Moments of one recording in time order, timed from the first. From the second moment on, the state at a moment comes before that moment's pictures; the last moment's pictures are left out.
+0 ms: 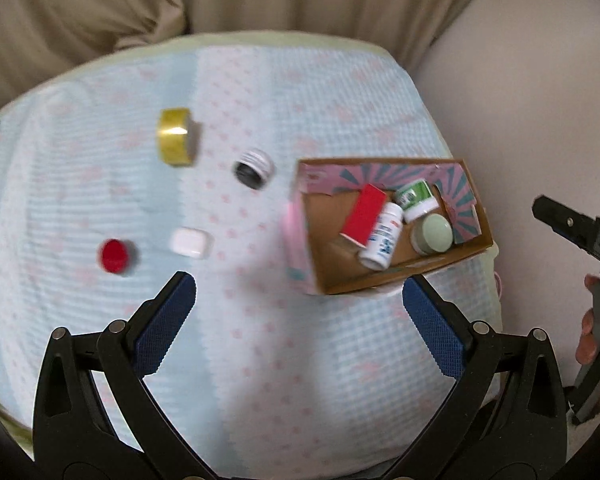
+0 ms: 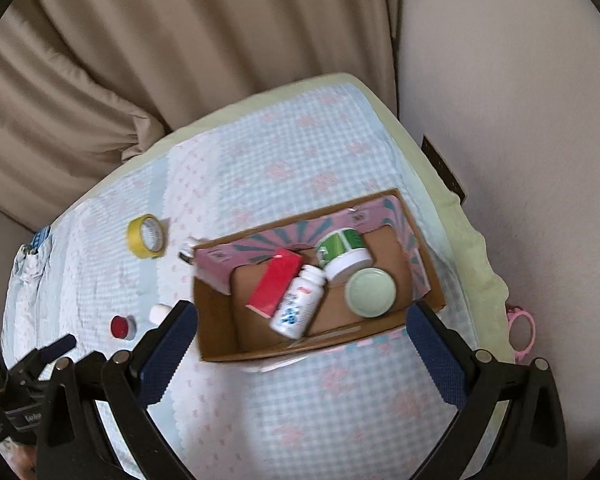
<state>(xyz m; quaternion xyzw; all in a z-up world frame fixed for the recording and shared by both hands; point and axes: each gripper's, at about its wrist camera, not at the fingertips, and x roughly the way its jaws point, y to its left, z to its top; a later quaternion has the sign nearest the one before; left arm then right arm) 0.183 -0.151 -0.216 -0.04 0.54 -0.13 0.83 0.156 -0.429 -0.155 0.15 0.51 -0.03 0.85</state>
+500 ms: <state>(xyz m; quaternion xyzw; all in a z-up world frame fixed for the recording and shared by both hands) 0.193 0.021 -0.174 -0.08 0.51 -0.11 0.85 0.140 -0.280 -0.127 0.15 0.49 -0.03 0.85</state>
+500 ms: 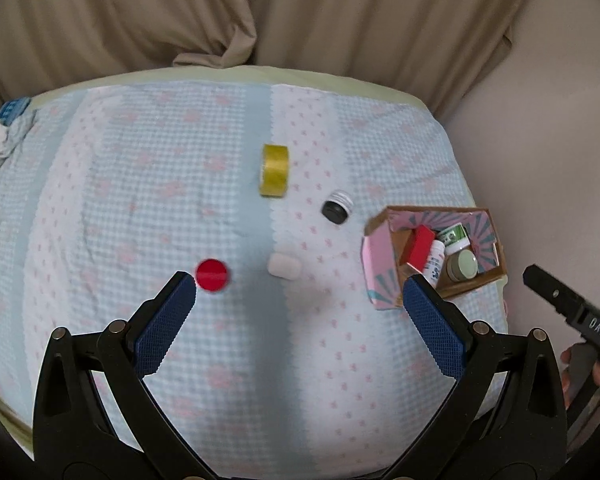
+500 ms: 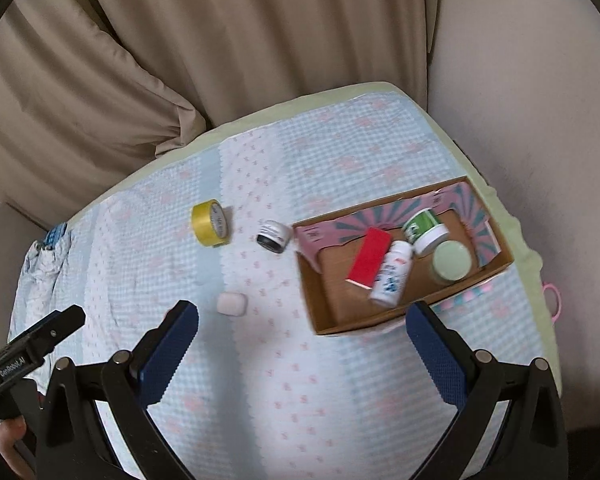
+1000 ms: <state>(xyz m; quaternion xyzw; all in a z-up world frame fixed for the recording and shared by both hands) 0.295 0.053 -0.220 -0.08 0.53 -0.15 0.83 0.167 -0.176 -0.190 0.18 0.48 -0.12 0.85</state>
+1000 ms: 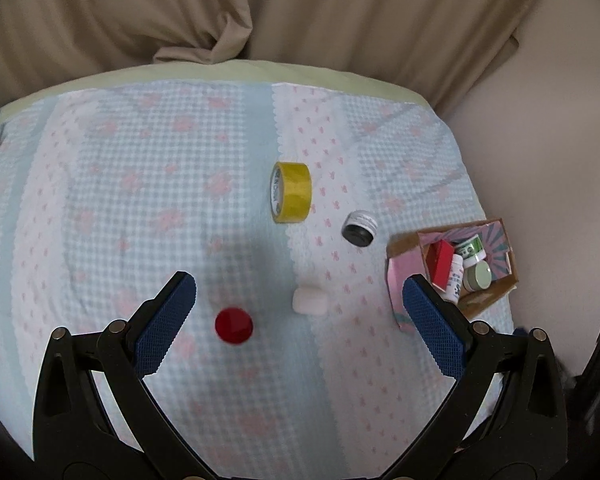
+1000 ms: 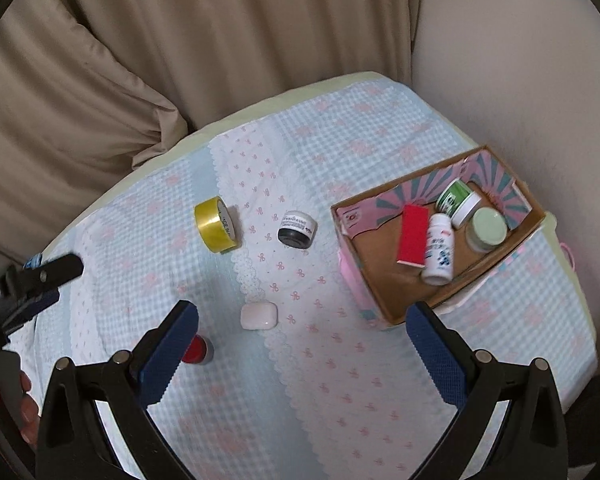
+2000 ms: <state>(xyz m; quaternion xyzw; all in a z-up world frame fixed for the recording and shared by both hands) 0.469 -0.035 -0.427 -0.07 0.60 -0.14 0.79 0.328 -0.165 -0.396 0.17 0.46 -0.16 0.86</state>
